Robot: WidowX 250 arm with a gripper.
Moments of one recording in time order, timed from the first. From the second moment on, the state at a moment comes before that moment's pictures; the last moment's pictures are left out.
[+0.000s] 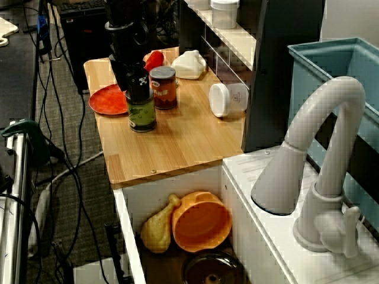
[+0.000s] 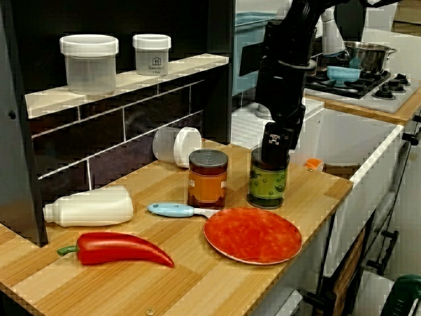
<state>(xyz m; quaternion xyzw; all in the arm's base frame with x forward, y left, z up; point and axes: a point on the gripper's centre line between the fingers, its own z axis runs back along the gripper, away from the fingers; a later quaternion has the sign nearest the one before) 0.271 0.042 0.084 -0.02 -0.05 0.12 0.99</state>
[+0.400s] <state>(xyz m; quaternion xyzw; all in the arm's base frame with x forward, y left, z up) 0.272 0.043 0.082 -0.01 -0.06 0.12 0.99</state>
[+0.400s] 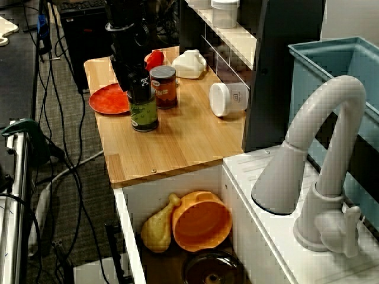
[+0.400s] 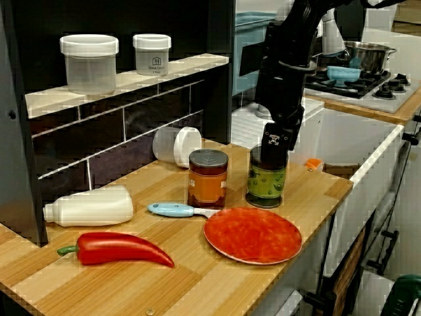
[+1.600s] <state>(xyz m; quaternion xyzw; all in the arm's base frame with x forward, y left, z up) 0.279 0.044 0.079 -0.01 -0.06 0.14 0.99</state>
